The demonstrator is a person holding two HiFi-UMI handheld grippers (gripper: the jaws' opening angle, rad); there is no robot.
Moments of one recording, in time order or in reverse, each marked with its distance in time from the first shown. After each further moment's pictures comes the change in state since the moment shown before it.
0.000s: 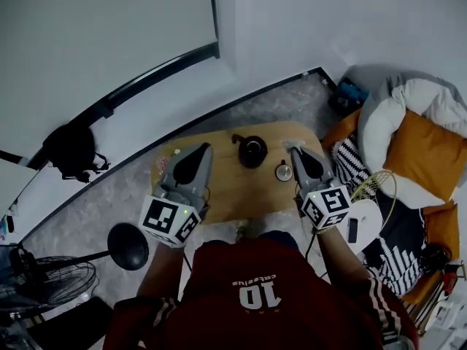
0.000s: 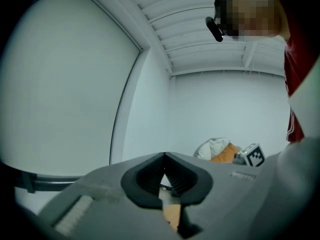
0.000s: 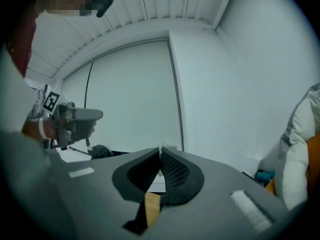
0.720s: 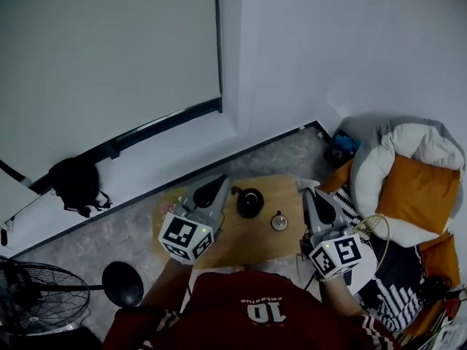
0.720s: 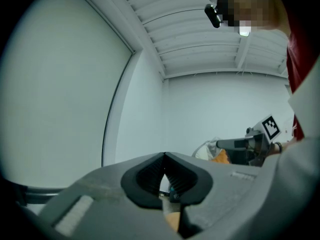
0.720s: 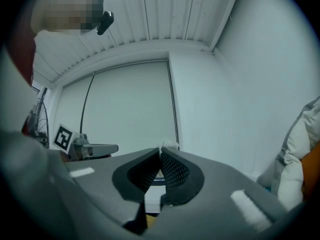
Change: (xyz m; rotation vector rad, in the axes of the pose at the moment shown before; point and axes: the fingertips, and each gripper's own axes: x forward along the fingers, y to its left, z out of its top) left arm 0.047 -0.014 0.035 0.055 -0.041 -0.075; right arm -0.047 0.007 0.125 -0.008 -0.191 -0.049
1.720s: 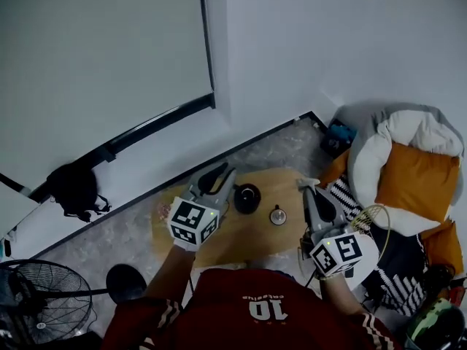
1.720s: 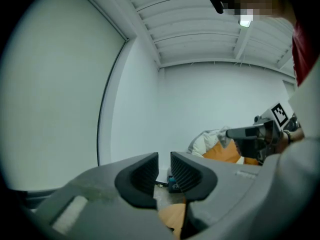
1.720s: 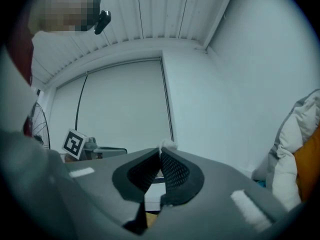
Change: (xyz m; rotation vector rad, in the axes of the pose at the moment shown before) left arm 0.046 -0.005 -0.030 0.032 0.111 -0.045; right arm -0.017 -0.020 -0.010 0.040 0.021 -0.053
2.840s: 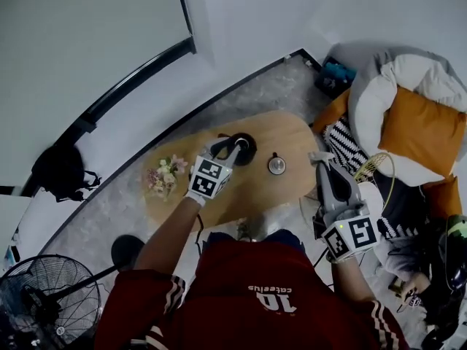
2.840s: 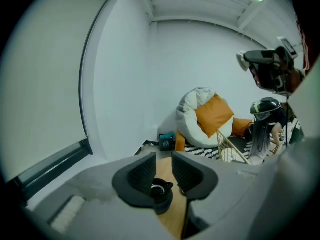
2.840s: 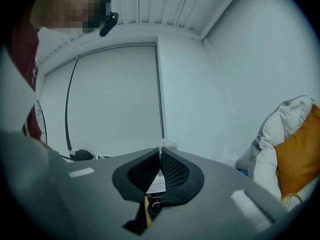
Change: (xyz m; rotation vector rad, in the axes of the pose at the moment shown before) left arm 0.078 -0.003 -0.252 0.017 0.429 -0.142; right arm -0.025 -0.033 -0.063 -0.012 0.148 -0.131
